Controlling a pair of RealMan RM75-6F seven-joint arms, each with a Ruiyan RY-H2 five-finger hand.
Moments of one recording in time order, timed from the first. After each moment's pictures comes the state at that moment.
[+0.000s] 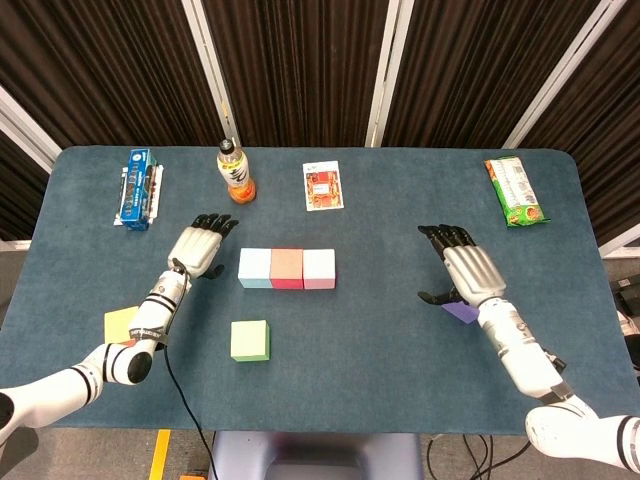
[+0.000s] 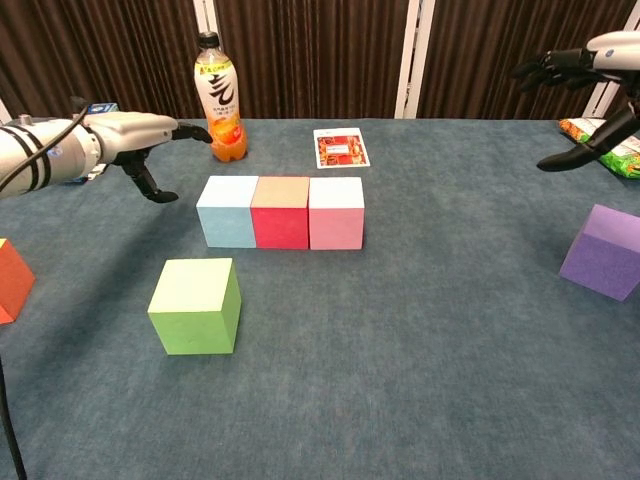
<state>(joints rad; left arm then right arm) -0.90 -1.57 -0.24 -1.09 1.03 0.70 0.29 0.68 -1.11 0.13 -1.82 -0.98 1.01 -0.15</state>
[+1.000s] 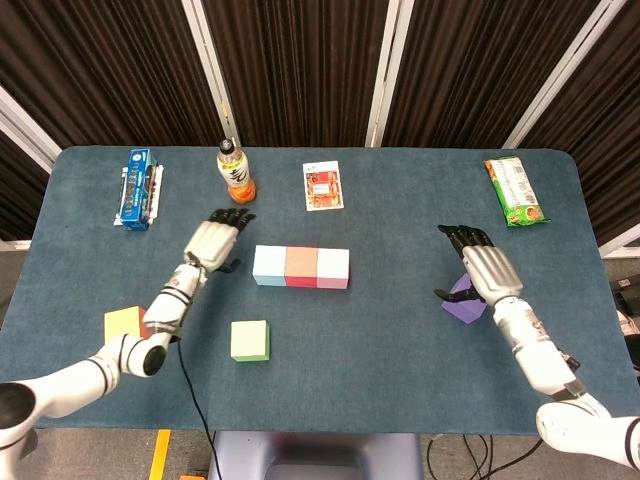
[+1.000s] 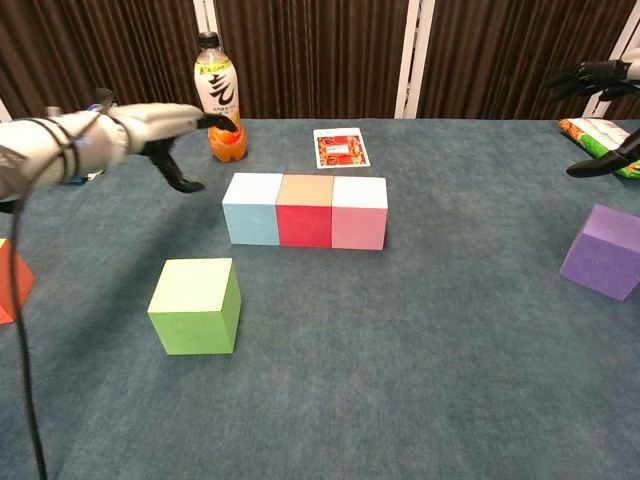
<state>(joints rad) -0.93 -1.58 -0.24 -1.08 1.08 0.73 0.17 0.61 -1.10 0.16 -1.74 -1.02 0.98 -0.06</state>
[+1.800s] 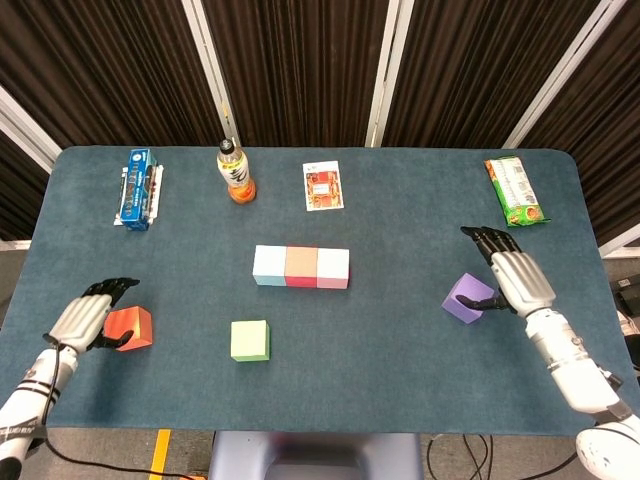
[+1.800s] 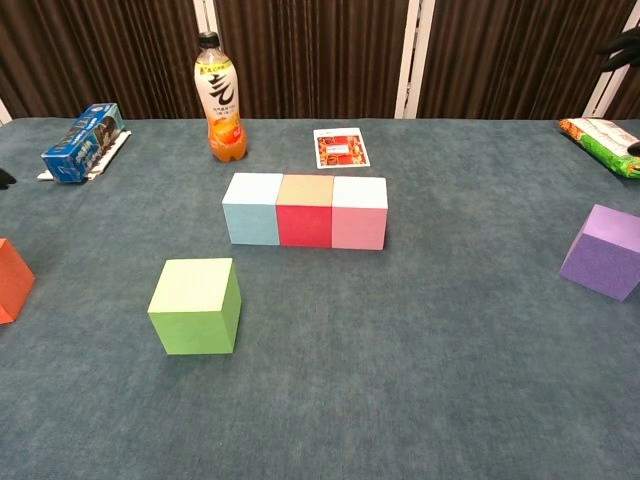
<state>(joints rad) -0.49 -1.02 -0.02 -1.72 1.14 0.94 -0.04 0.50 -1.00 0.14 -1.75 -1.26 1.03 0.16</state>
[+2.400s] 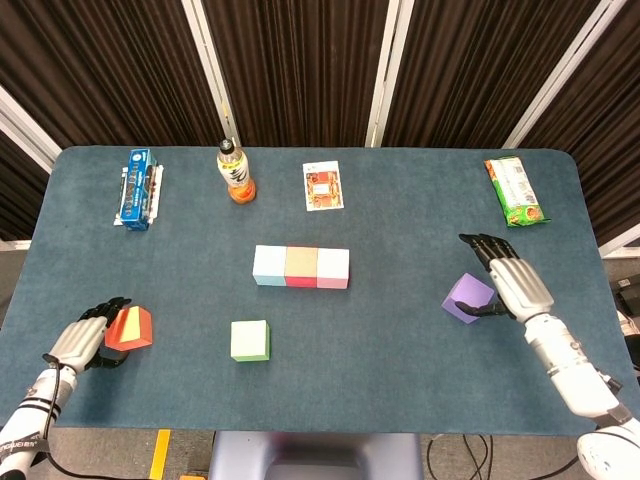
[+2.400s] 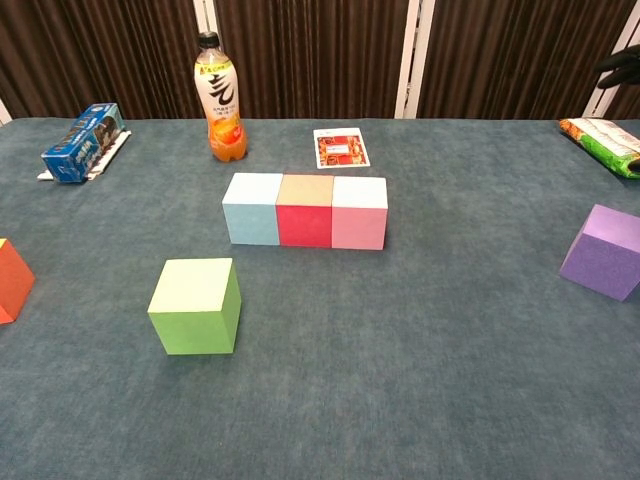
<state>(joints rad) -0.44 -1.10 0.00 -1.65 1.09 0.92 -0.01 0.48 -1.01 0.14 -1.74 -1.28 1.02 0.18</state>
